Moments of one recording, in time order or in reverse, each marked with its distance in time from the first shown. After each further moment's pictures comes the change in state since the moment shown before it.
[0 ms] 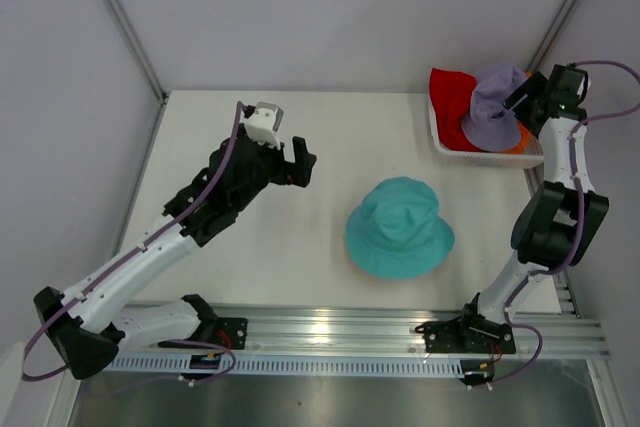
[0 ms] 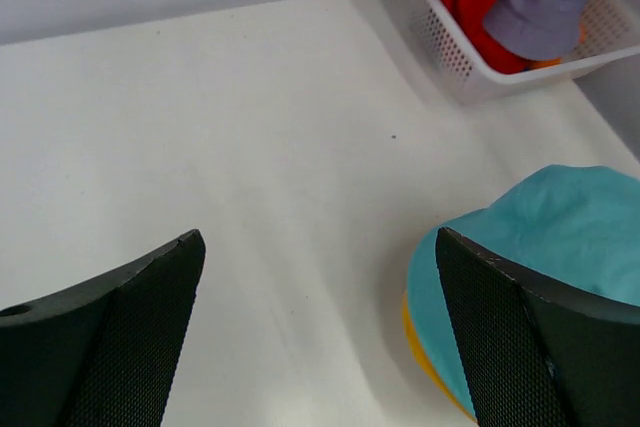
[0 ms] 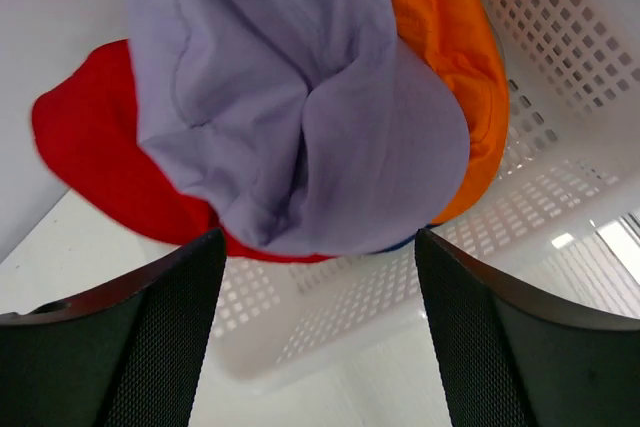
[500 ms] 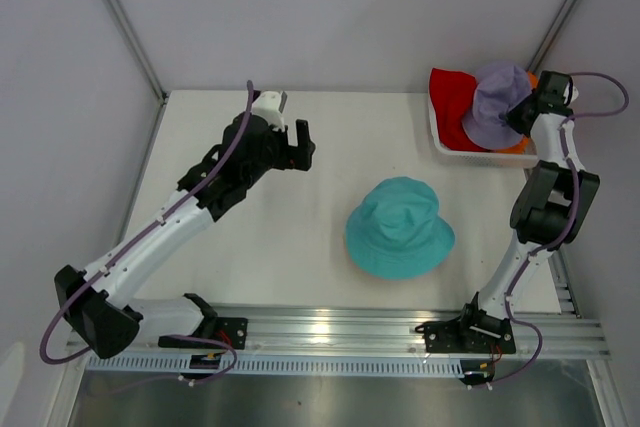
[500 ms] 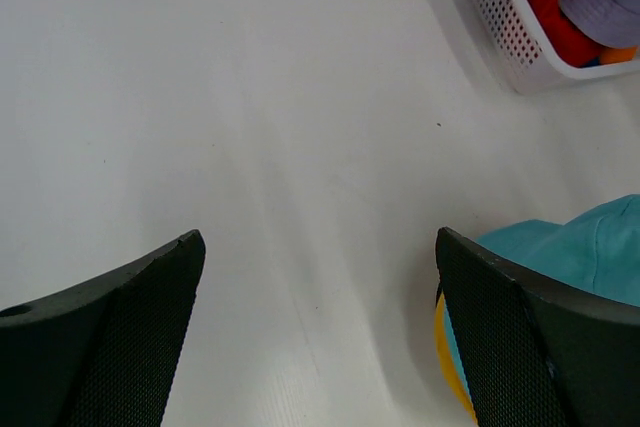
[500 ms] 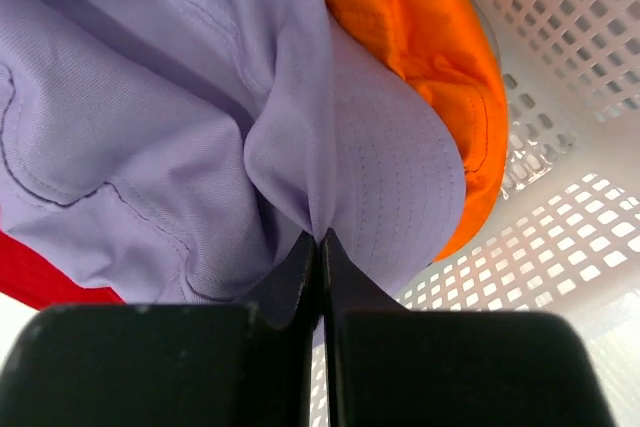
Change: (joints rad) left arm 0.111 0.159 0.094 -0.083 0.031 -0.034; right arm 0.000 0.246 0.090 0.036 0.050 0.066
